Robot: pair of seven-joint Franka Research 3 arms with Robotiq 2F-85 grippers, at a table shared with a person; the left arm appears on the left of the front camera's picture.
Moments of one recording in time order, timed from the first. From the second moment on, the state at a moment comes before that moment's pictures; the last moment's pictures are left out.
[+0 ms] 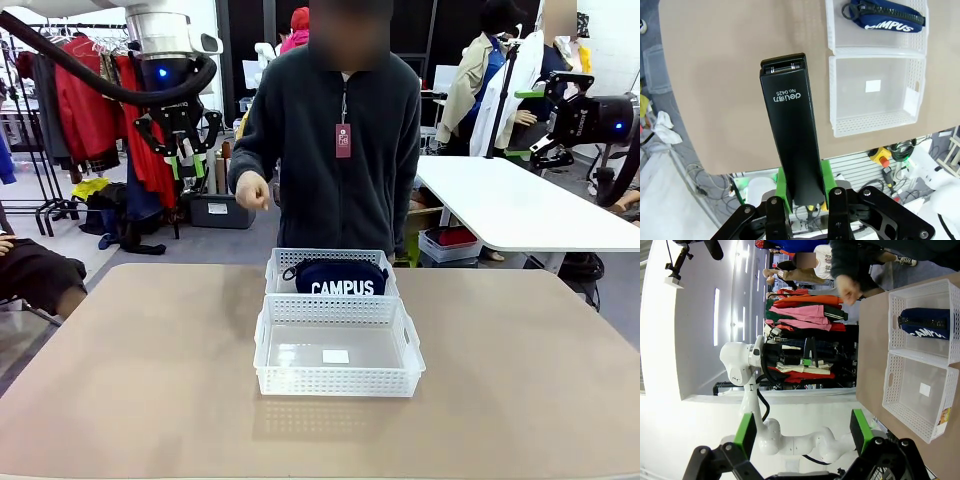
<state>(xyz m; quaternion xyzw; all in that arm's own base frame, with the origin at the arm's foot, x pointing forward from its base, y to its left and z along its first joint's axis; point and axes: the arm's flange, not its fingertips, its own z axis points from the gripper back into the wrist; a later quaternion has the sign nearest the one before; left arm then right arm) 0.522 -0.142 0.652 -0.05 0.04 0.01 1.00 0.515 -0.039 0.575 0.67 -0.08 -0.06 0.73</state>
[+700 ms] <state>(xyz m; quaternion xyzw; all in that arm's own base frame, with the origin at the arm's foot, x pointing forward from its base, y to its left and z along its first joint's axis) 0.522 -0.142 0.652 -0.05 0.04 0.01 1.00 0.515 -0.039 0.575 0.67 -0.08 -0.06 0.73</state>
